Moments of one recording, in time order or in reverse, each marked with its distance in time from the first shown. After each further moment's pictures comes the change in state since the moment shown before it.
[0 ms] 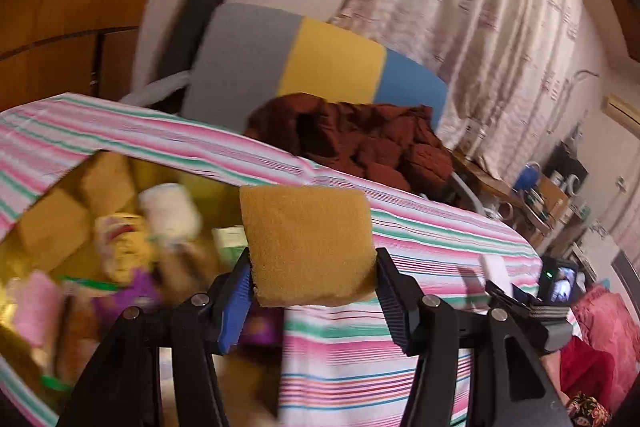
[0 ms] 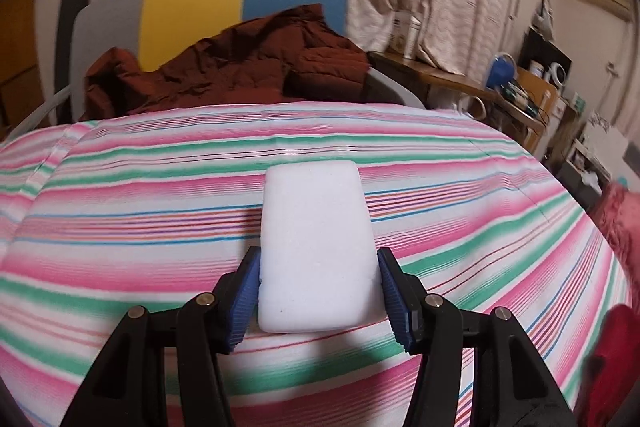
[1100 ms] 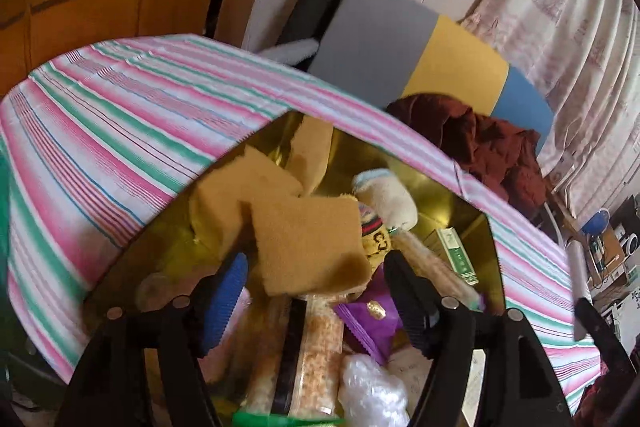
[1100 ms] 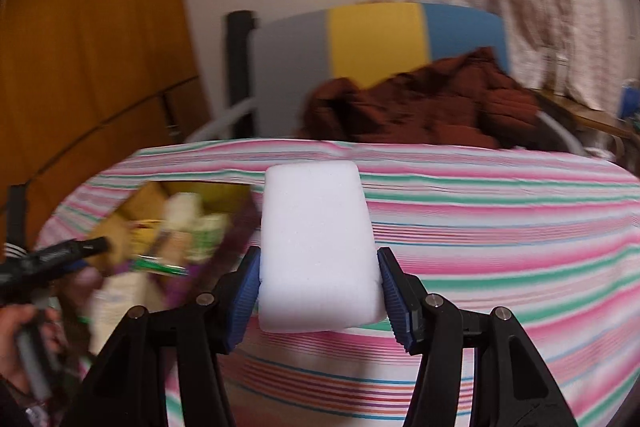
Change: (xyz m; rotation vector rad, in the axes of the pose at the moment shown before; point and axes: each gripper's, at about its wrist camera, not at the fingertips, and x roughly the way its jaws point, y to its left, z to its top) left arm -0.023 0.155 -0.009 -0.206 0.073 0.266; right arm -0.159 0.192 -0.003 -0.098 -0.055 0.626
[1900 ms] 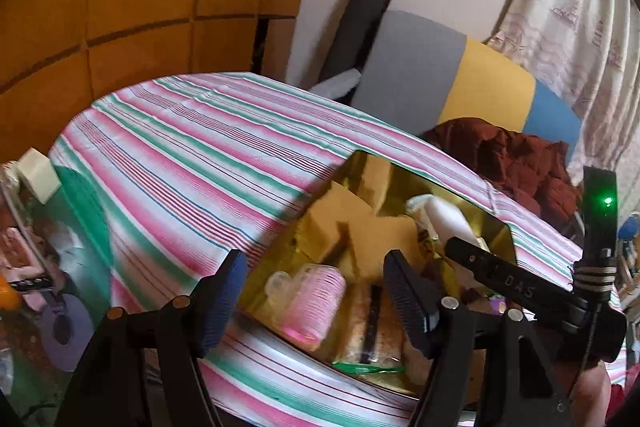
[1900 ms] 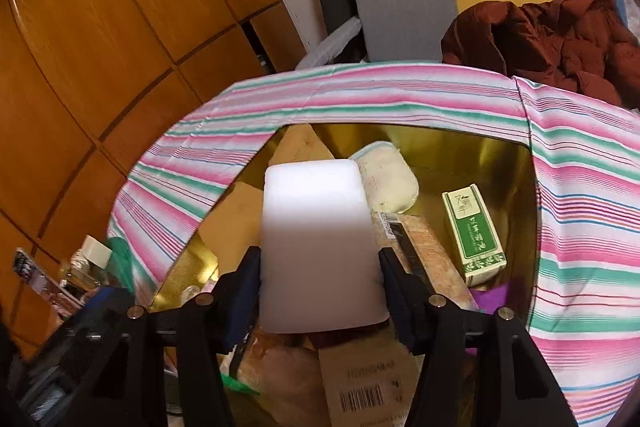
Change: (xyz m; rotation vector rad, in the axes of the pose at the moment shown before) left arm -0.076 0.024 0.012 0.015 -0.071 0.187; right arm 0.120 0.151 0.019 0.019 0.272 0.196
